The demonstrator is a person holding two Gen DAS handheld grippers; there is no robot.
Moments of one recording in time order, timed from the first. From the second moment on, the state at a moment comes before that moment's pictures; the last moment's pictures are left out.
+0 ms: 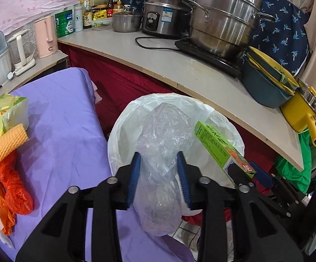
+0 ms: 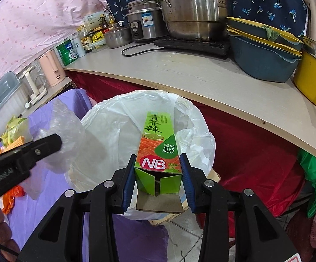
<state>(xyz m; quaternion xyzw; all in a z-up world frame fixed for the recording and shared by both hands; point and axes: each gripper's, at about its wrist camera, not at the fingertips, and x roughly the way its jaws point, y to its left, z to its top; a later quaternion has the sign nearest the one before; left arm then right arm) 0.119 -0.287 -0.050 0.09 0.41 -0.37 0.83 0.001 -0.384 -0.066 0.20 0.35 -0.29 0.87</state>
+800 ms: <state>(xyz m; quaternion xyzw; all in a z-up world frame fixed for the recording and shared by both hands) 0.146 -0.214 -0.026 0.05 0.39 -0.30 0.87 0.005 -0.350 -0.030 0.18 0.32 -0.28 0.89</state>
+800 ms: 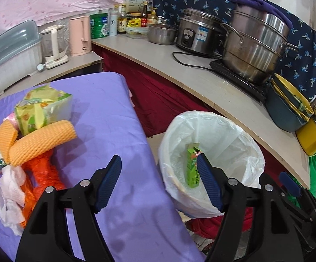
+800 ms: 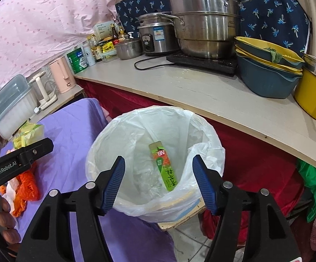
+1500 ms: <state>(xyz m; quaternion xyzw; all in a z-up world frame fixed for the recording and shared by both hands) 0.168 -0.045 -0.031 0.00 0.40 -0.15 0.90 0.054 -0.228 -0.025 0.13 0.34 -0.17 0.91</state>
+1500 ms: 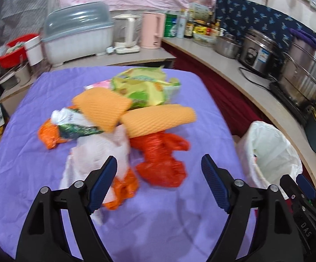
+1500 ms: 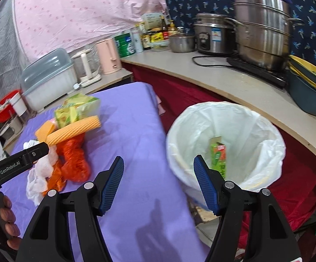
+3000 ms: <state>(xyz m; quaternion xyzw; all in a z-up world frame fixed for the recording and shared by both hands) 0.191 0.087 -0.122 -0.09 0.50 -0.13 0.85 0.198 -0.104 -0.103 0.10 0.43 -0.05 0.90</state>
